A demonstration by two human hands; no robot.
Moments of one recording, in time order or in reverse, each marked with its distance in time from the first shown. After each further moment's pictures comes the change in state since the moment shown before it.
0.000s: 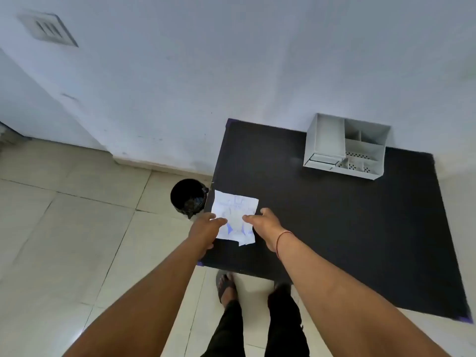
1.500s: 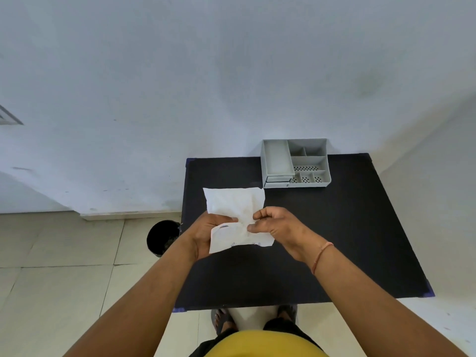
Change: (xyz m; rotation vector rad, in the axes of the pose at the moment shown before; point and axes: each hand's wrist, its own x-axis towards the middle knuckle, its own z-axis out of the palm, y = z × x) left_hand -0.075 0.145 0.035 -0.285 -0.706 0.221; right_hand -0.102 -0.066 -0.140 0.078 -0.054 -0.210
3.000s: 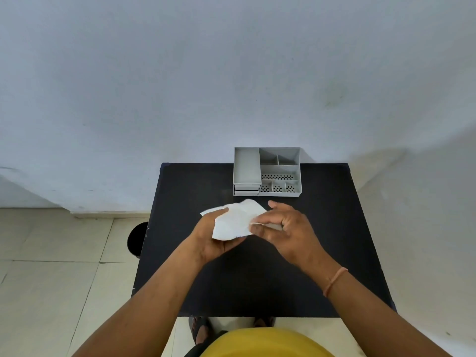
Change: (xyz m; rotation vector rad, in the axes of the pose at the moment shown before) left_hand 0.063 -0.007 0.156 -0.348 0.319 -0.161; right_hand -0.036 0.023 -0.156 -0.341 0.158 -0.539
